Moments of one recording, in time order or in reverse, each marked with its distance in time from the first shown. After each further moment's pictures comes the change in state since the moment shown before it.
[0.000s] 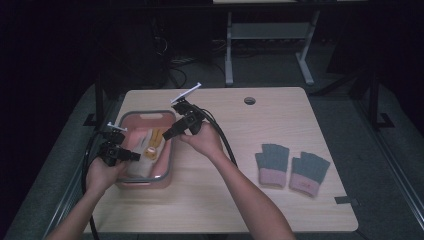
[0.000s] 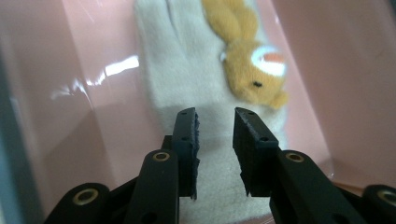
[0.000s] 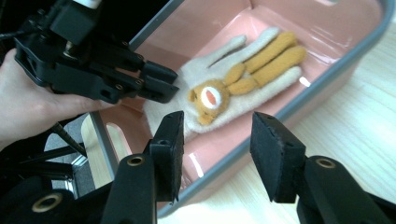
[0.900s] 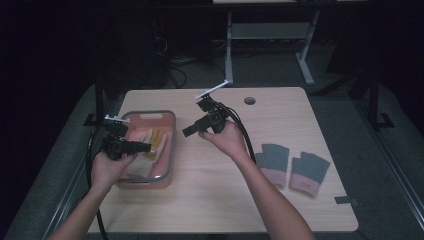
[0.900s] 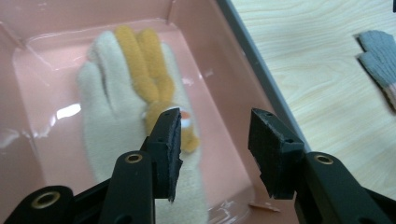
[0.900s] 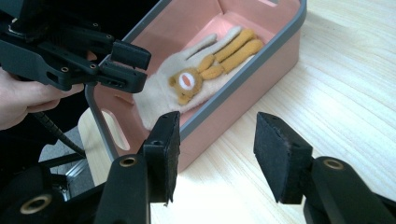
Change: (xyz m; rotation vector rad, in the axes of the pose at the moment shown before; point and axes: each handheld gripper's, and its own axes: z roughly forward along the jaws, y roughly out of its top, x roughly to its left) left arm -0.039 0.016 -0.025 -0.133 -0.131 0.053; right arm -0.019 -0.030 -0.053 -0.073 -0.032 0.024
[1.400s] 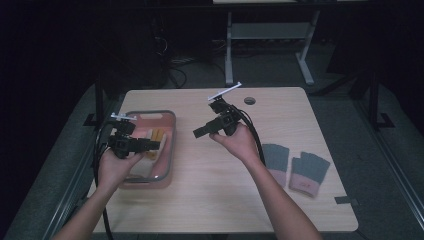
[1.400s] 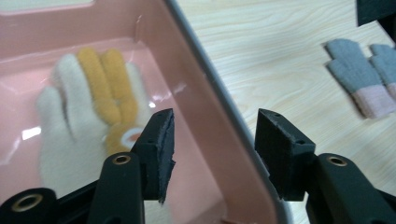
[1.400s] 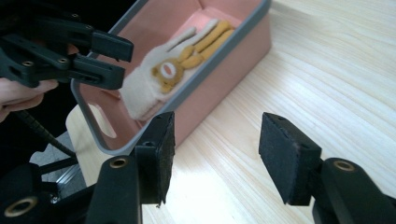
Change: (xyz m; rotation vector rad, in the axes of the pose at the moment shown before) left arm -0.021 0.009 0.003 -0.040 -0.059 0.018; right arm -0.012 -0.019 -0.022 -0.018 -0.051 0.031
